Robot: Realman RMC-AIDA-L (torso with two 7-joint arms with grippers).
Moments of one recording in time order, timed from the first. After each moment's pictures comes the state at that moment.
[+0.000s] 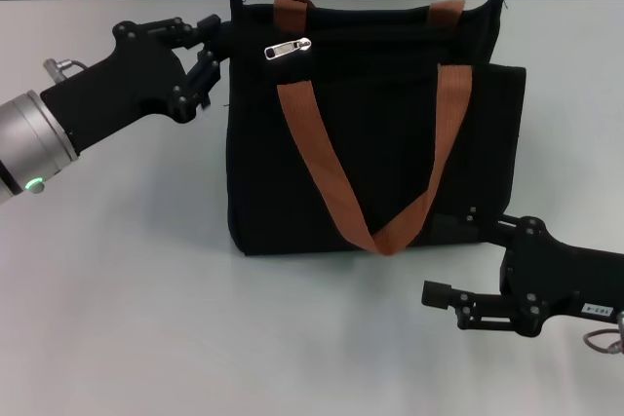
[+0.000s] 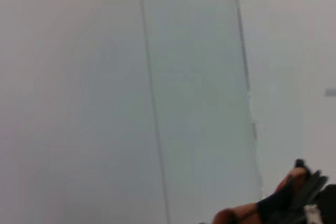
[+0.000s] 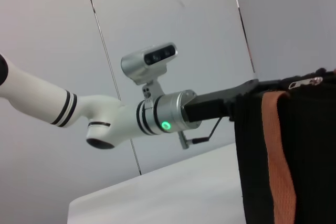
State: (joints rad) left arm -0.51 -2.07 0.83 0.43 1.43 1.41 -0.76; right arm 0.43 2.08 -0.47 -0.37 -2.12 -1.81 0.97
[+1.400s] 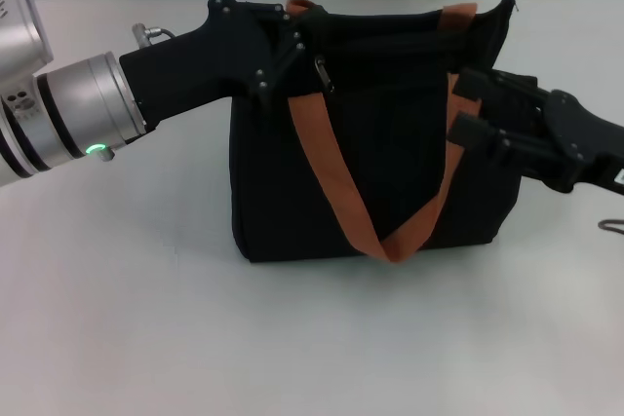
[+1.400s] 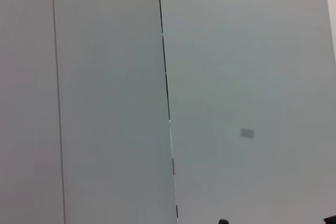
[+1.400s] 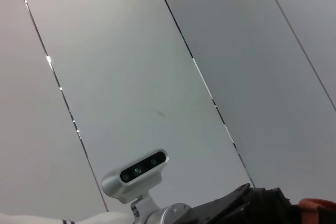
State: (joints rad) left arm -0.64 -2.08 0.92 0.42 1.44 1.49 -0.89; right arm 0.51 2.07 -0.48 -0.40 -1.82 -1.88 1.28
